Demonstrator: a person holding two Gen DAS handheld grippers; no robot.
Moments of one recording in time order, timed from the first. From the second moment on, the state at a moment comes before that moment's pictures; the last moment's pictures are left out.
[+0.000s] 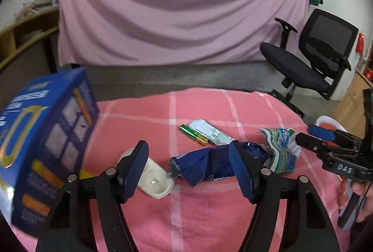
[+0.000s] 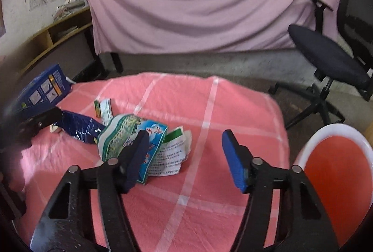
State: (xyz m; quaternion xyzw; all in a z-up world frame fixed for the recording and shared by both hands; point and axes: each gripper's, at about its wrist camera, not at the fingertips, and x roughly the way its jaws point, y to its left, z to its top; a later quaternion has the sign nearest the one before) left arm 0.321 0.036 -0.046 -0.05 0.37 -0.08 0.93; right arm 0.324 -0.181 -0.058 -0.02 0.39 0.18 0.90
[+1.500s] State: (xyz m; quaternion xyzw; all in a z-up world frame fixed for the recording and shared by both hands) left arm 0.230 0.018 -0.024 -0.05 0.29 -0.01 0.96; right arm 0.271 -0.213 -0.023 -0.01 0.29 0.16 0.94
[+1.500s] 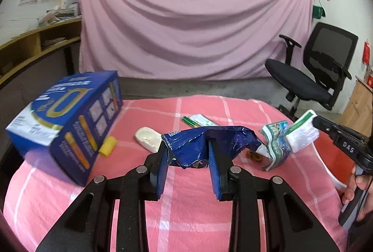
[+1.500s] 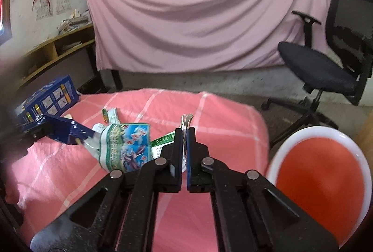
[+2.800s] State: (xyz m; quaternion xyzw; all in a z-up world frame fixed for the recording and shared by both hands) left arm 0.228 -0.202 0.049 -0.07 0.14 -0.14 0.98; right arm 0.157 -0.358 0.056 0.05 0.00 -0.03 1.00
